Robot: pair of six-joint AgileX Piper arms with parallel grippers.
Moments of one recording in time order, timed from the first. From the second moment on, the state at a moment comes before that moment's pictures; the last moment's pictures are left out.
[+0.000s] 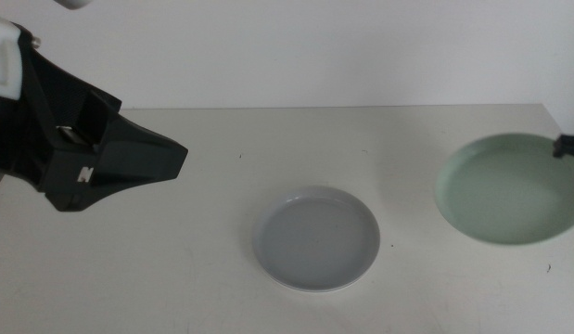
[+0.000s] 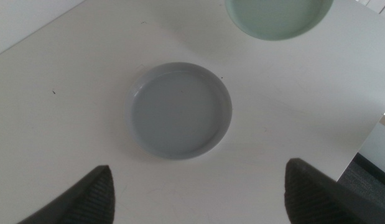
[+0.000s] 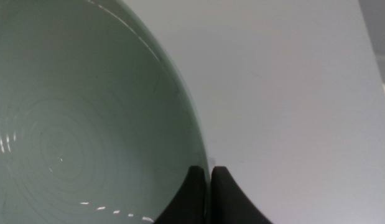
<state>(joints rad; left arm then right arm) -0.41 0.99 -1.26 -0.40 1.09 0.41 -0.11 1.57 -1.18 0.00 0.95 0.22</state>
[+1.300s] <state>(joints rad) -0.41 0.99 -1.26 -0.40 1.09 0.41 0.41 1.95 -1.51 0.20 0.96 0.16</state>
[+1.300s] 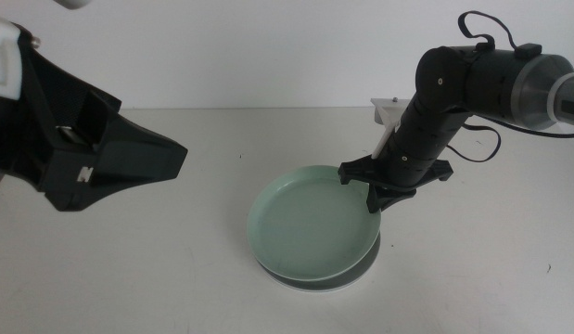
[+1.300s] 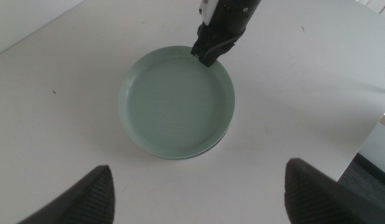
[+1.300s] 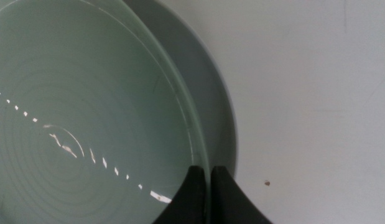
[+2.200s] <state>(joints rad) -0.41 0.99 -1.26 -0.40 1.09 0.41 0.41 1.93 -1.53 0.17 1.00 0.16</state>
